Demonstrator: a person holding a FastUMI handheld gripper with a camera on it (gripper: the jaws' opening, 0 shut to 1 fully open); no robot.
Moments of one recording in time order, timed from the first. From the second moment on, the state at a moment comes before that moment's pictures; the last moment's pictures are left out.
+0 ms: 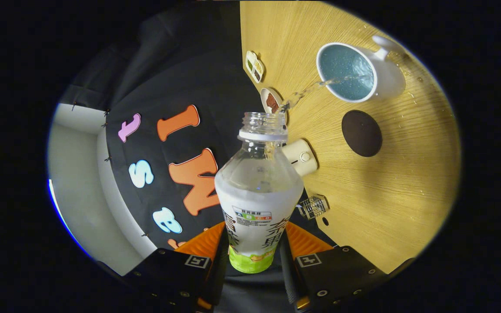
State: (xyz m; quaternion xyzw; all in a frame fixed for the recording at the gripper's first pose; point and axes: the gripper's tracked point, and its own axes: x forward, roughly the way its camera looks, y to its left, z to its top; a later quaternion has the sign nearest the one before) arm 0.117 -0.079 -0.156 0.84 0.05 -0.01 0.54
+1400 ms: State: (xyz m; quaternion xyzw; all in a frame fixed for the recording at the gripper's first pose) arm 0.125 -0.095 -0.139 0.89 0.00 -0.02 0.46
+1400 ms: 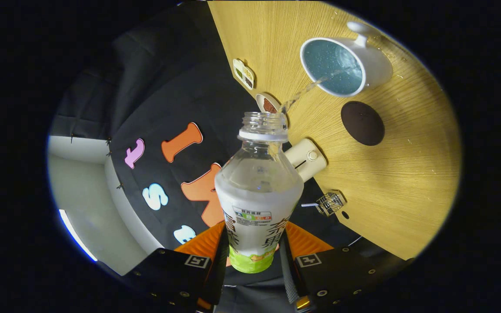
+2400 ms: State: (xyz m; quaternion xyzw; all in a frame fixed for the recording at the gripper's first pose) arm 0.127 -0.085 -0.157 0.86 0.01 -0.02 0.51
